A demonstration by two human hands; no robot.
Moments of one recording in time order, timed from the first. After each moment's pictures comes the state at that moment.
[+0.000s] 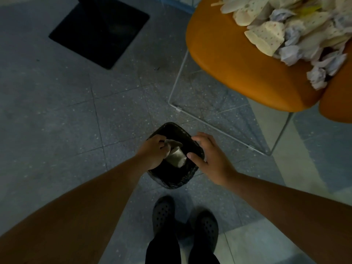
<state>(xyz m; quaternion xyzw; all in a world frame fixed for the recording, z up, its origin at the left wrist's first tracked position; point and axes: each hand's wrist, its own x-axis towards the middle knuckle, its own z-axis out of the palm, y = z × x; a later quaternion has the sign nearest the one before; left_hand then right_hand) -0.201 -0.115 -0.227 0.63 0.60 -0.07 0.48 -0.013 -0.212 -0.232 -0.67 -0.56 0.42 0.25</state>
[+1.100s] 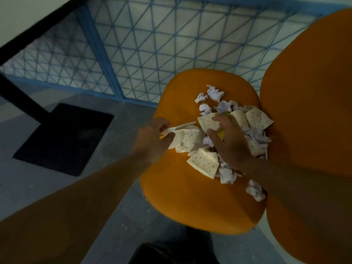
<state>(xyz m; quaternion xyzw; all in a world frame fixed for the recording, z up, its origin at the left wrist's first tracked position) 0.037 0.154 -0.025 0.80 0.44 0.18 0.37 0.240 0.044 -0.066 -0.77 -0.50 0.12 0.37</state>
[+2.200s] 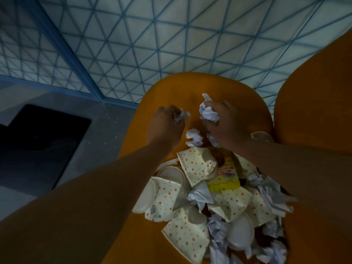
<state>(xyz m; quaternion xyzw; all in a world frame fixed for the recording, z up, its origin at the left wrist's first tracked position) 0.253 0.294 -0.127 0.80 0.48 0.20 0.31 0.411 0.209 -0.136 -0.77 -0.53 0.08 0.35</state>
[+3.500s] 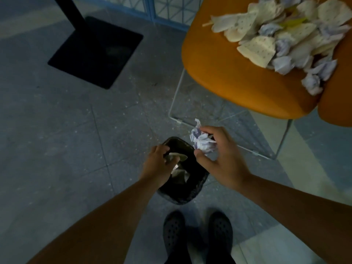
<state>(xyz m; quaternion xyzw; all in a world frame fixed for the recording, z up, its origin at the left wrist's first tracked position) -0.205 -0.114 -0.226 0.66 0.61 0.05 0.44 -0.020 -0.179 -0.170 -0.68 -0.56 0.29 0.38</state>
